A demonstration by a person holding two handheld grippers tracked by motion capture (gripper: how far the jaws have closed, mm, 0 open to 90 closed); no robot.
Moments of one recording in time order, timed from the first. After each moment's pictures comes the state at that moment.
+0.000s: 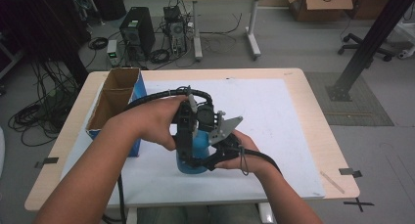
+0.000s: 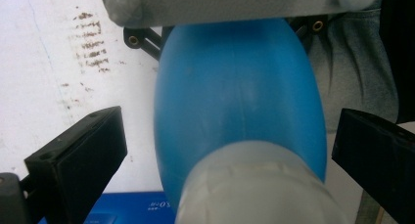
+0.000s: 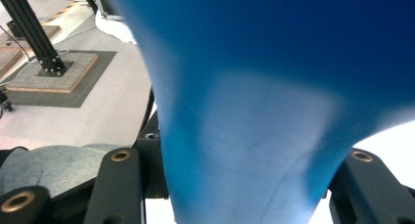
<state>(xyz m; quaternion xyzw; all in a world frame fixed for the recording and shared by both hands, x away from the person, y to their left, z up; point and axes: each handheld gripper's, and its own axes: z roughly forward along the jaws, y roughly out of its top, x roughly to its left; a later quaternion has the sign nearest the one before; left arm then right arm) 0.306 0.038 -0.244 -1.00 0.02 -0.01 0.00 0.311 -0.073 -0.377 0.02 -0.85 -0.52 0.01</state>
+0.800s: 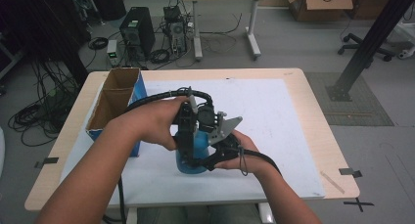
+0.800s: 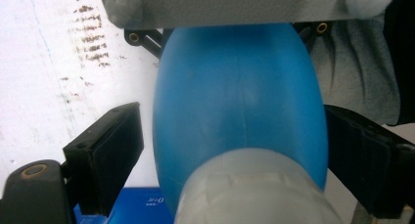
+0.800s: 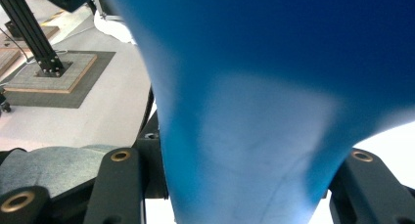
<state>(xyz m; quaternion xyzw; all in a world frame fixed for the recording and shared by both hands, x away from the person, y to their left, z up) 0.304 0.037 -0.245 -1.00 0.01 -0.01 0.01 0.310 -0.072 -0.377 0.01 -0.85 -0.52 0.01</state>
